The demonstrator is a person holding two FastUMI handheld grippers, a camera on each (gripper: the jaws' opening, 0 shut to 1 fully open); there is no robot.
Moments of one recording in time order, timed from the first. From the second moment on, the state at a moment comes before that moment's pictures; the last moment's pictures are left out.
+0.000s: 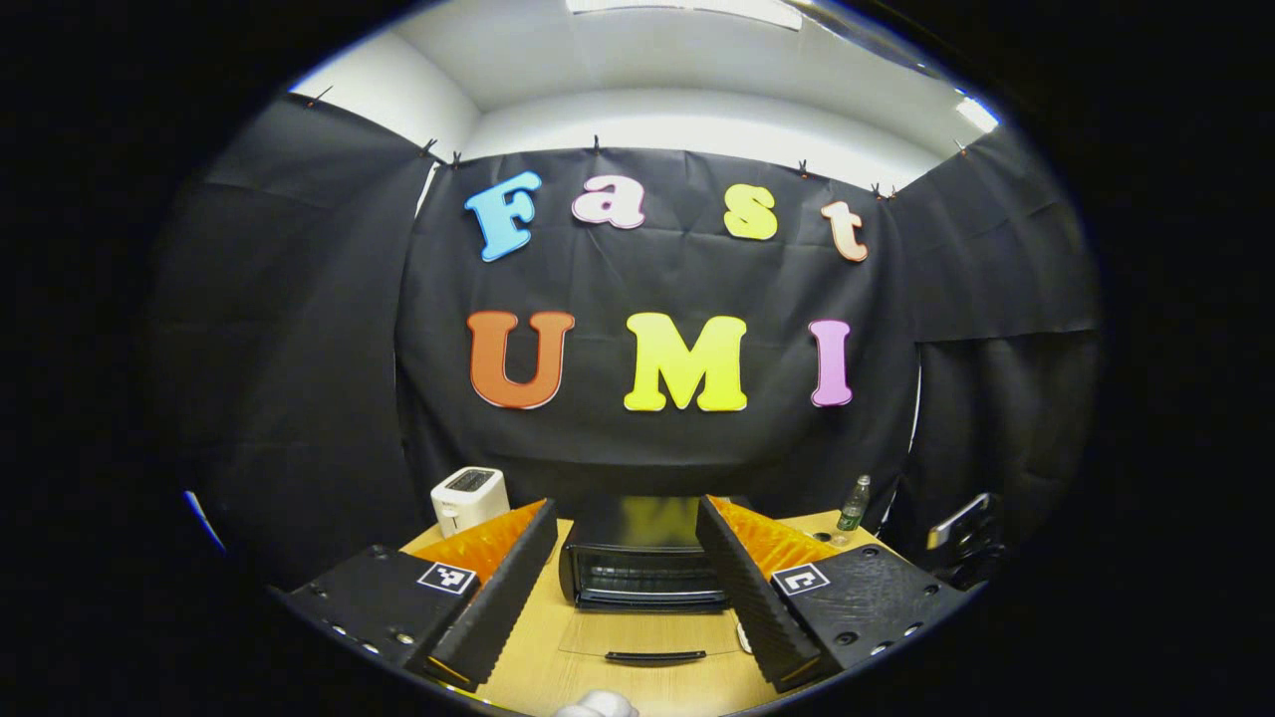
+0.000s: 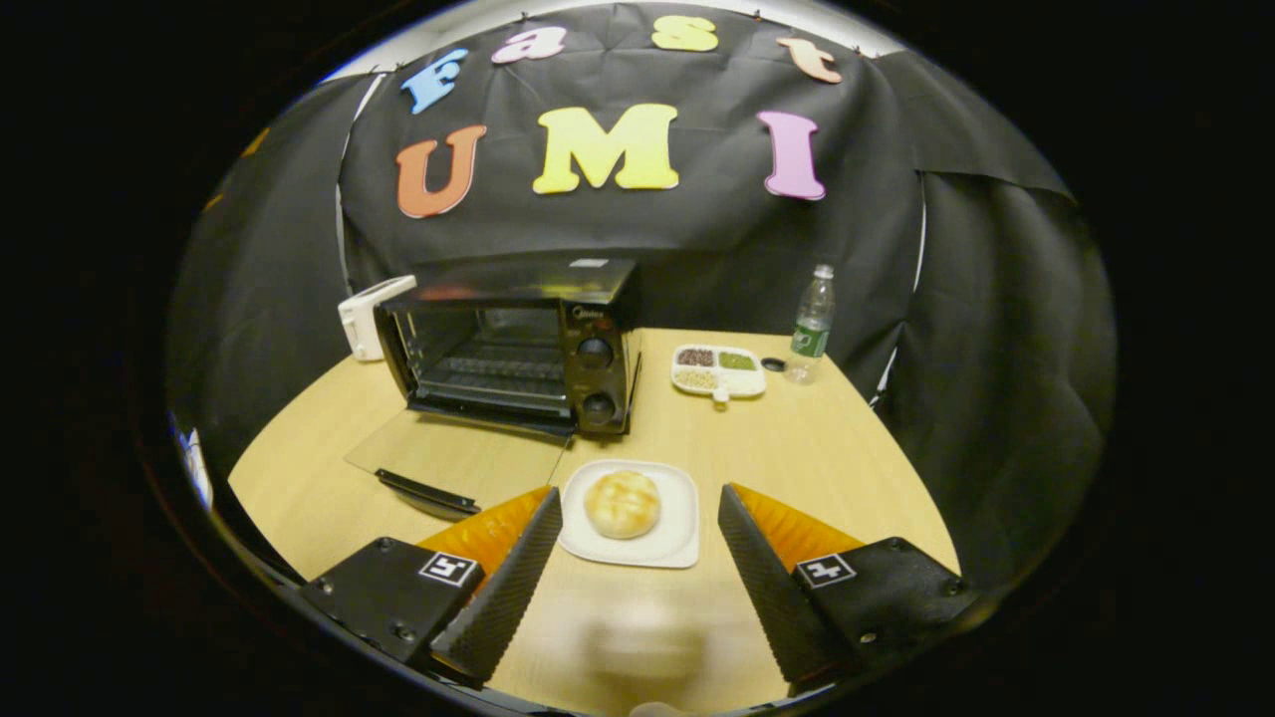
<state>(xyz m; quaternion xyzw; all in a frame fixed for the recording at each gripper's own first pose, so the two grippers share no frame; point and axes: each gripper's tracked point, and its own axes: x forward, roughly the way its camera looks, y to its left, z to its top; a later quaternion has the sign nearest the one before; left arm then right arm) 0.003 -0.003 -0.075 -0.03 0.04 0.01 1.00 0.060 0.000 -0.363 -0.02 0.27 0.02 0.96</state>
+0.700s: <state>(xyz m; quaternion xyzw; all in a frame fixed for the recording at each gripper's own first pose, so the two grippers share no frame) -0.003 0.007 -0.066 -0.02 0.05 0.01 1.00 0.127 0.016 -0.462 -0.02 0.33 0.00 0.94</state>
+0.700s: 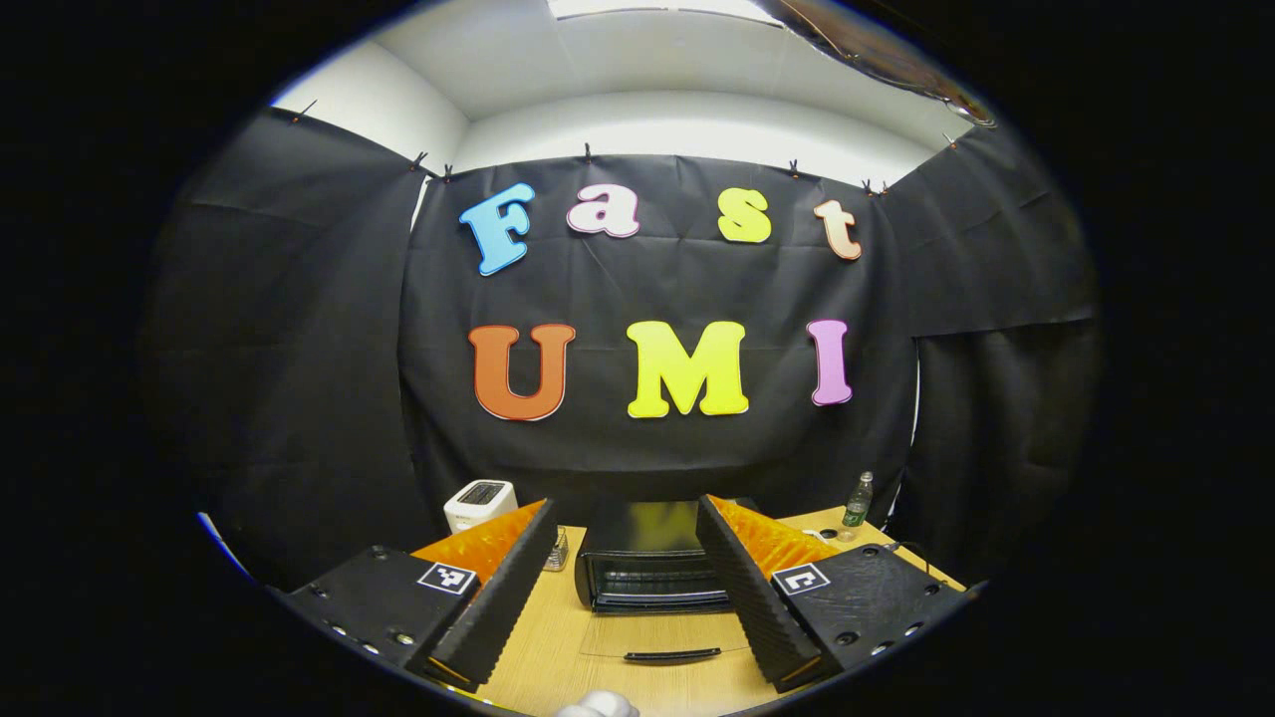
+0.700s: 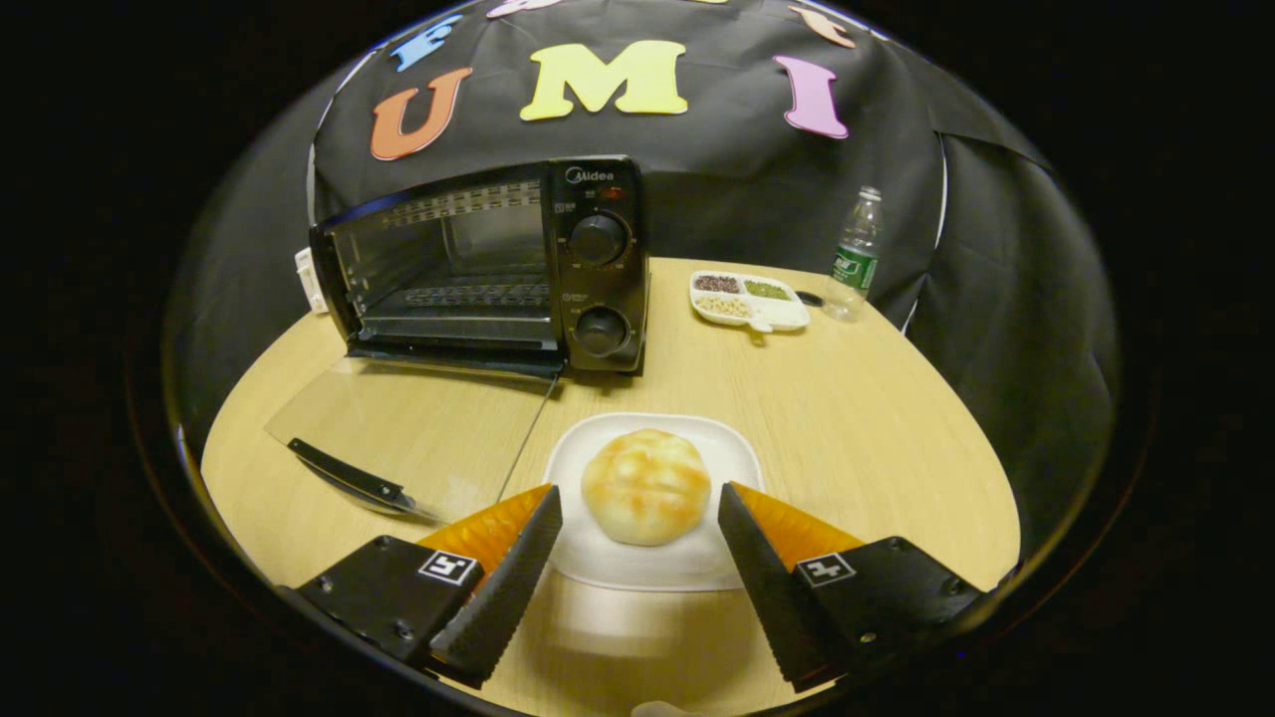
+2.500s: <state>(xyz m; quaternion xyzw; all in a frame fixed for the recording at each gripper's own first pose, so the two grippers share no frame) 0.004 0.059 -0.098 0.00 0.09 0.01 1.00 0.211 0.188 -0.407 0.35 0.29 0.07 0.89</state>
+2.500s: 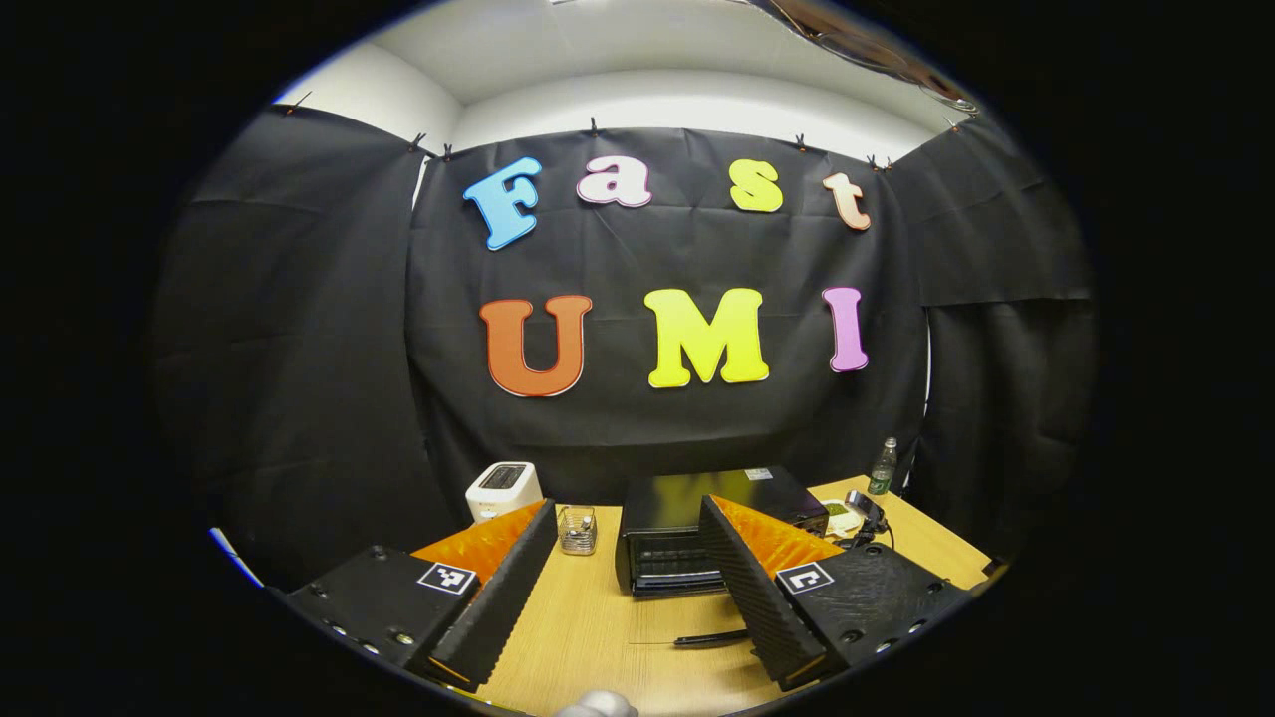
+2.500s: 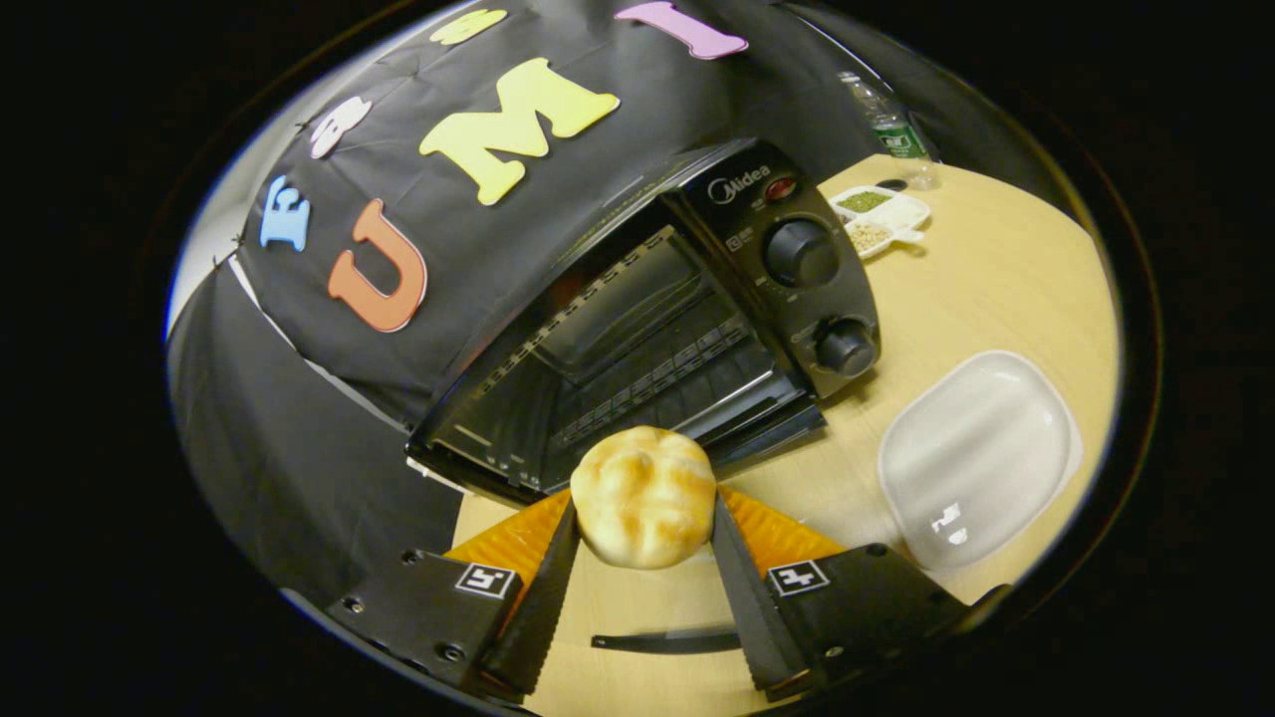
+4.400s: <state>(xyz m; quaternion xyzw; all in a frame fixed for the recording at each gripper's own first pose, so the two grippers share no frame) 0.000 0.075 -0.140 0.00 0.11 0.03 0.99 0.220 0.138 -0.295 0.11 0.16 0.03 0.98</state>
